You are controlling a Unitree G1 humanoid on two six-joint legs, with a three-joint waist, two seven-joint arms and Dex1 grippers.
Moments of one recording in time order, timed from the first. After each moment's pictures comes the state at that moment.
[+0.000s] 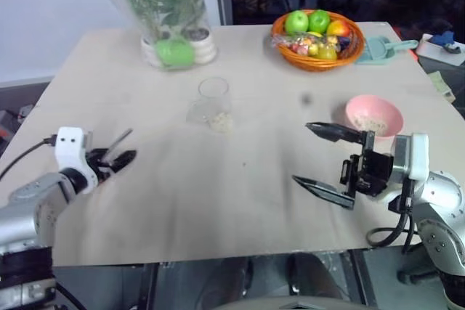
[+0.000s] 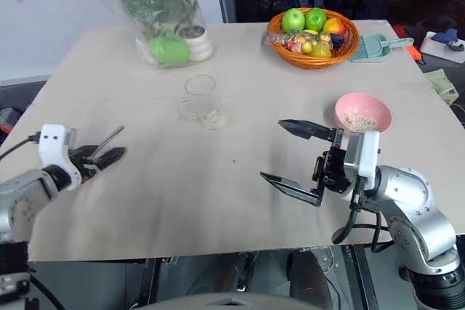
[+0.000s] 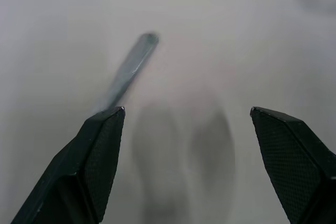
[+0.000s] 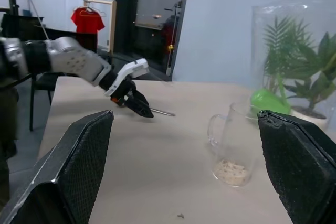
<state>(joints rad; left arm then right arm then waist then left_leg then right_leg) -0.17 0.90 0.36 0.25 -0.45 0.63 -0.64 -0.09 -0.58 -0.02 -0.61 0.68 0.17 0.90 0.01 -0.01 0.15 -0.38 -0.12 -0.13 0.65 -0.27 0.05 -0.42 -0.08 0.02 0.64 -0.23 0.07</state>
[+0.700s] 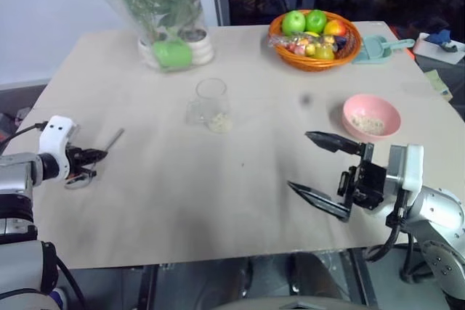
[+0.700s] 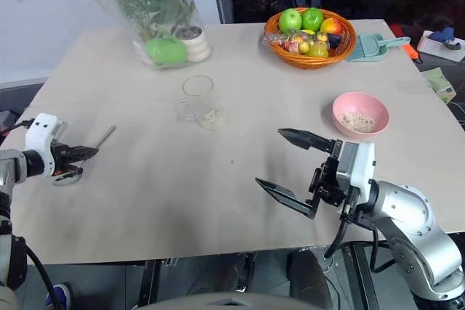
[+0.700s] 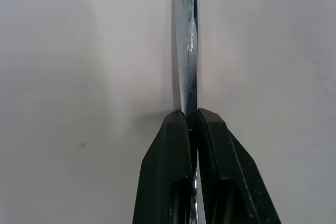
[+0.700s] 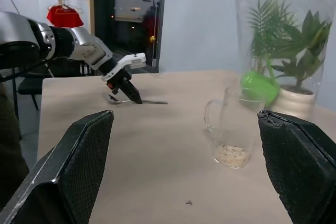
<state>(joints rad) -0.51 1.03 0.16 0.86 -0.20 0.41 -1.00 0.03 -0.59 -0.03 -0.74 0.68 0.25 0.77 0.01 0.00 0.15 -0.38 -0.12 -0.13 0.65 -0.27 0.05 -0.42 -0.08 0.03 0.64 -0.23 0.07</state>
